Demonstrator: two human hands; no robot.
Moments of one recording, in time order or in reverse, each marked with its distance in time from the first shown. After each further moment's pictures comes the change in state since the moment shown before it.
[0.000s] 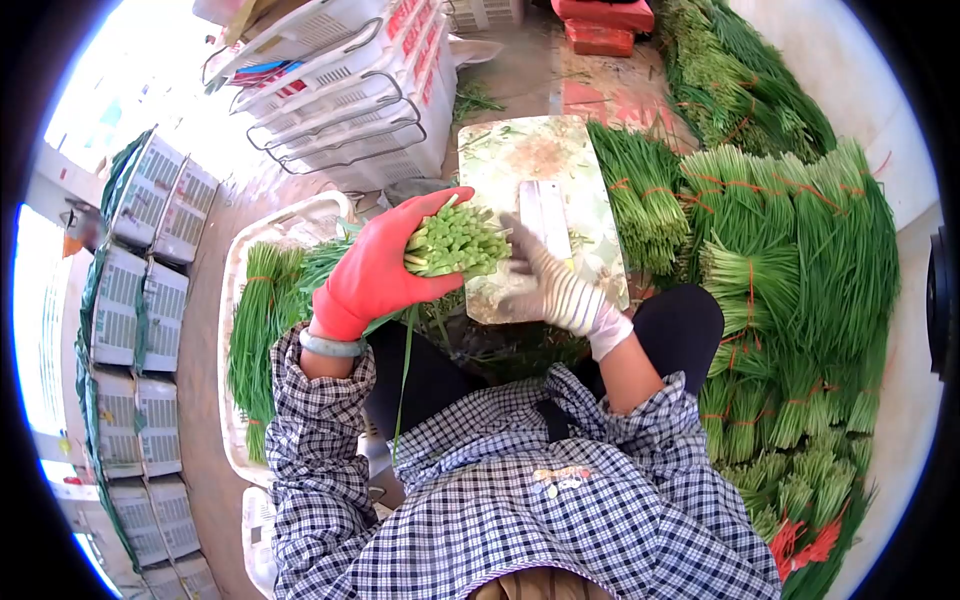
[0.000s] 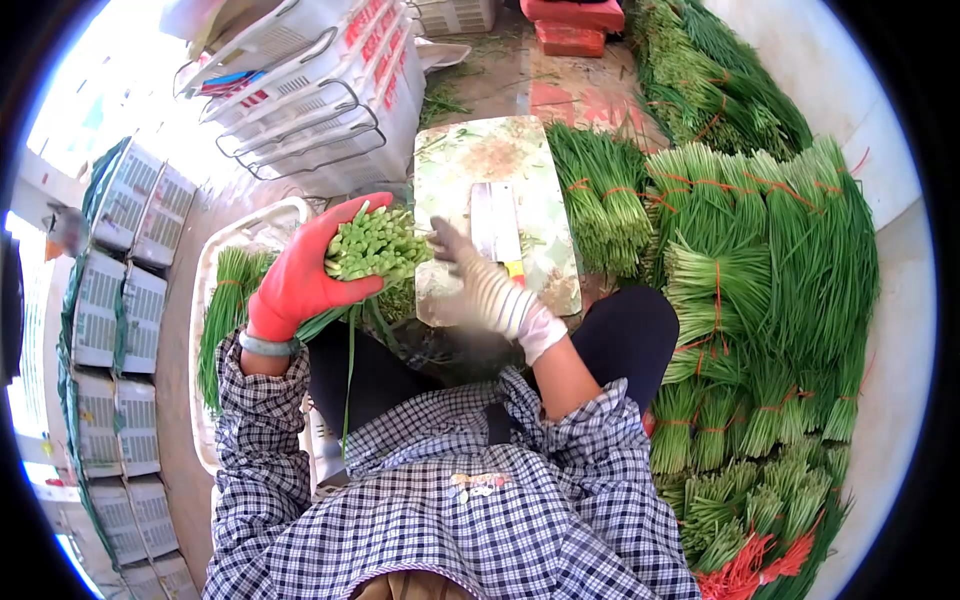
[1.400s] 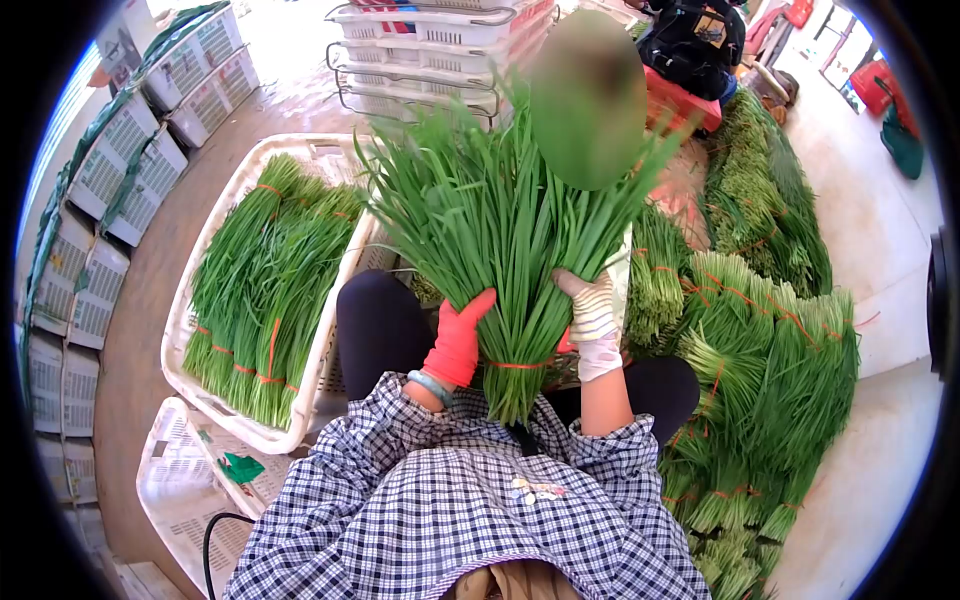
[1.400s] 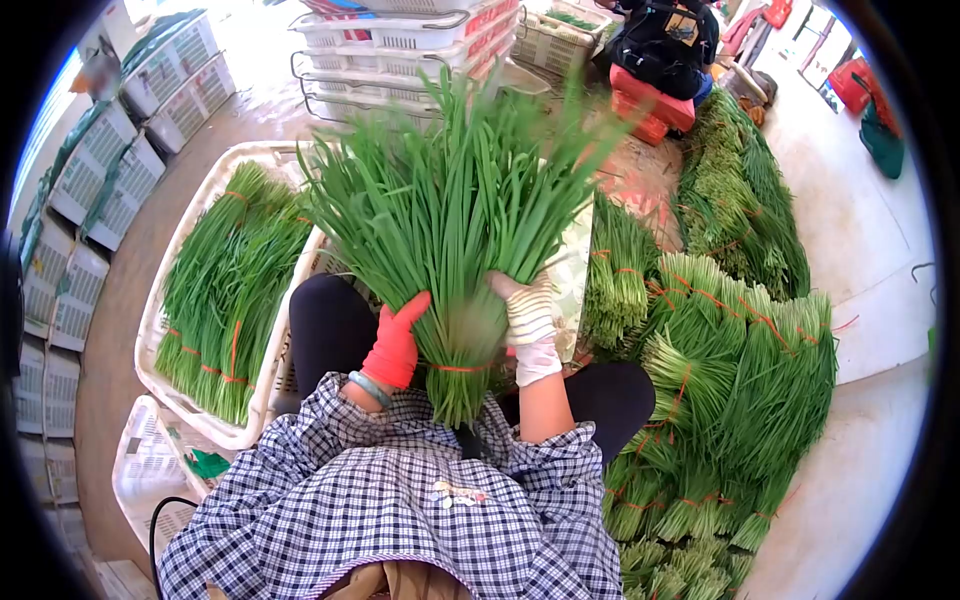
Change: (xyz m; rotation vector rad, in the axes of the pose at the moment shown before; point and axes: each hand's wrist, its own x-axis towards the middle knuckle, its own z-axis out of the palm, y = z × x) left_hand -0.087 -0.071 0.181 -1.257 0.966 -0.553; right_hand 0.027 0.055 -0.004 0.384 0.419 0.330
